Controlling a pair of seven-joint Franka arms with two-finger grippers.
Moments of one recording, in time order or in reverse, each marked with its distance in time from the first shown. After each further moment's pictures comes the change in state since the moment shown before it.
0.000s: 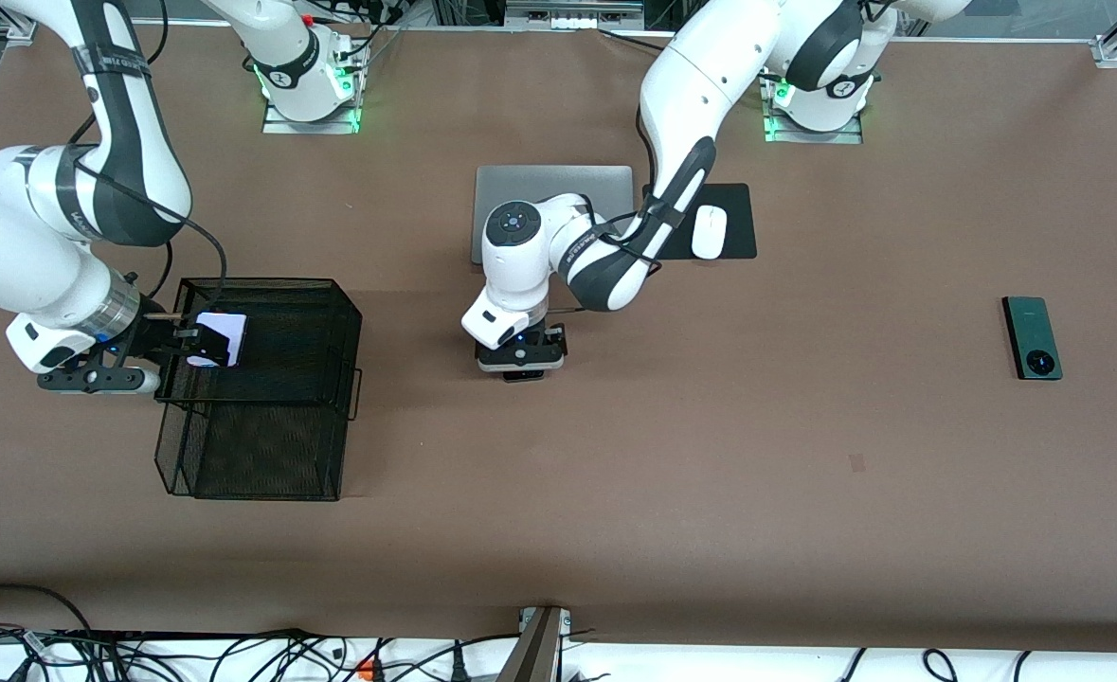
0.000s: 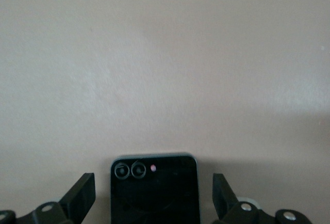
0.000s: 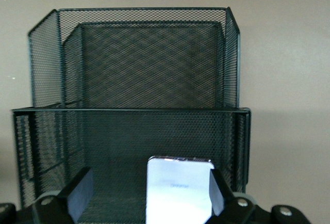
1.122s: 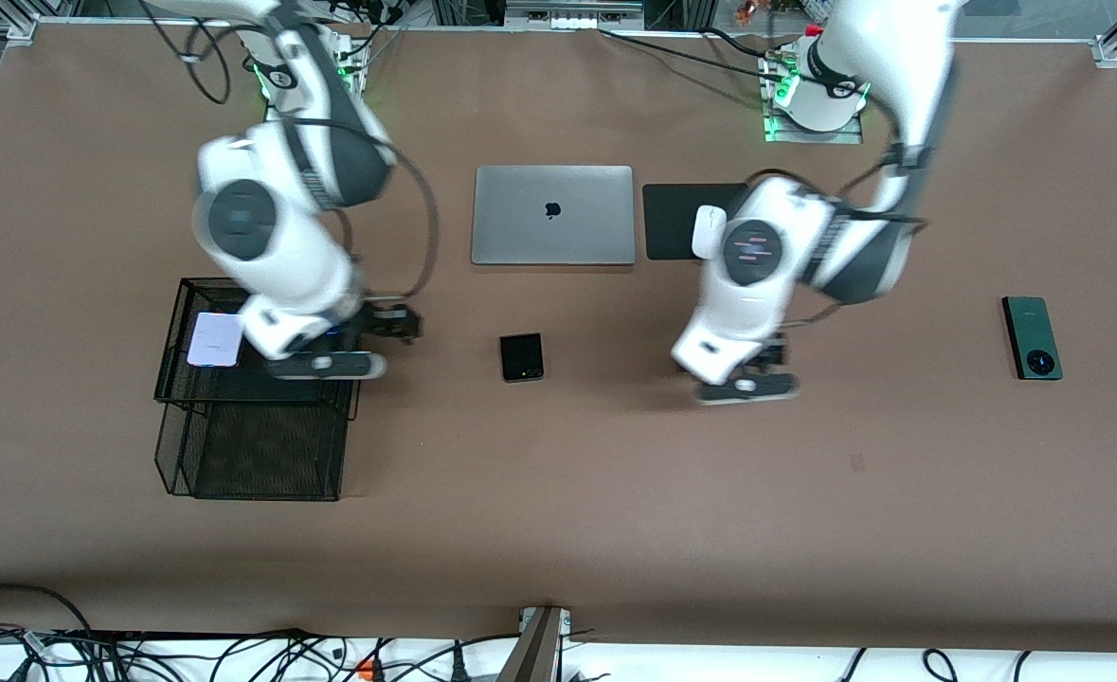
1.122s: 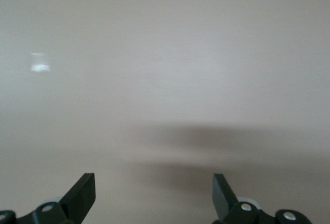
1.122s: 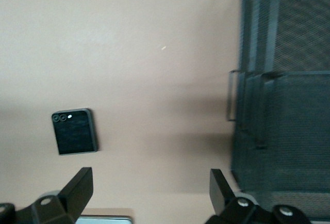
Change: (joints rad) left arm 0.428 -0.622 0.005 -0.691 0.000 -0.127 0.500; right arm 0.423 0.167 0.014 0.238 0.004 -0.132 0.428
